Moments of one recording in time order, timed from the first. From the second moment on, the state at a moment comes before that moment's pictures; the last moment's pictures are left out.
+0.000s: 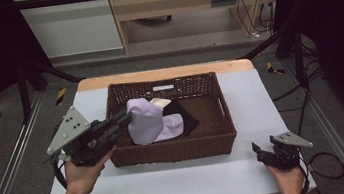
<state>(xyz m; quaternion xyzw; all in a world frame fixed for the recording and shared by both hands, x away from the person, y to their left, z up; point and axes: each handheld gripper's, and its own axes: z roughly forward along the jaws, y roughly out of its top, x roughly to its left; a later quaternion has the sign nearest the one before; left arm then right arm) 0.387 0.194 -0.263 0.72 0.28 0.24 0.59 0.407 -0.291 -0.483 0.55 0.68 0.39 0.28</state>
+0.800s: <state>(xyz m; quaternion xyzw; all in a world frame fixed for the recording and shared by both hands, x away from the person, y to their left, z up) 0.359 0.196 -0.381 0.79 0.32 0.16 0.50 0.406 -0.290 -0.484 0.55 0.68 0.39 0.28</state>
